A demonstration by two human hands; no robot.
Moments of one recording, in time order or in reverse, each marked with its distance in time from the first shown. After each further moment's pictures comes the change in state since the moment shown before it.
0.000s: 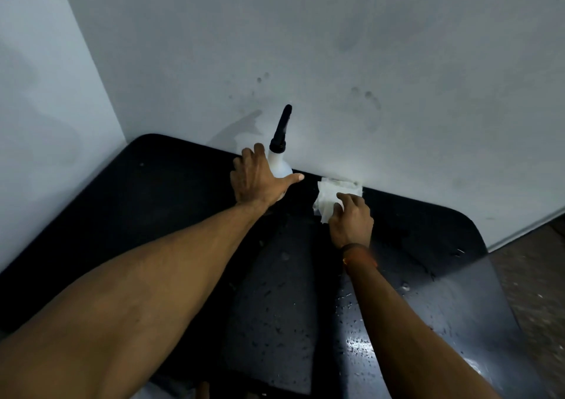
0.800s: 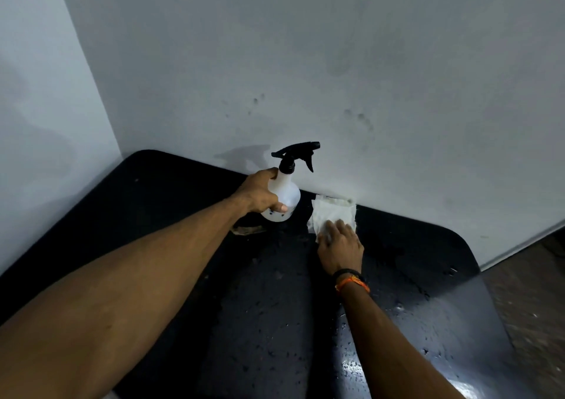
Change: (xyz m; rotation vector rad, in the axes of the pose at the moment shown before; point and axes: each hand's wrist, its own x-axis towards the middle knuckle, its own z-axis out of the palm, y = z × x) left_hand 0.031 -0.009 -0.007 -0.310 -0.493 0.096; right_hand -0.010 0.010 0.009 -0.180 -0.148 -0.072
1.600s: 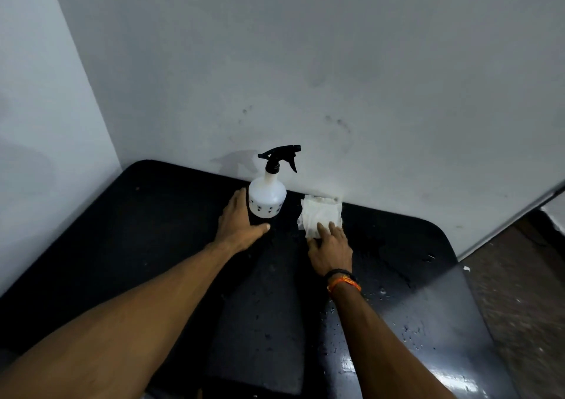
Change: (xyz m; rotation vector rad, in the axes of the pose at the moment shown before) left_hand -0.069 -0.027 0.026 0.081 0.169 -0.059; right_hand -0.031 -0.006 -0.022 0.094 -0.107 0.099
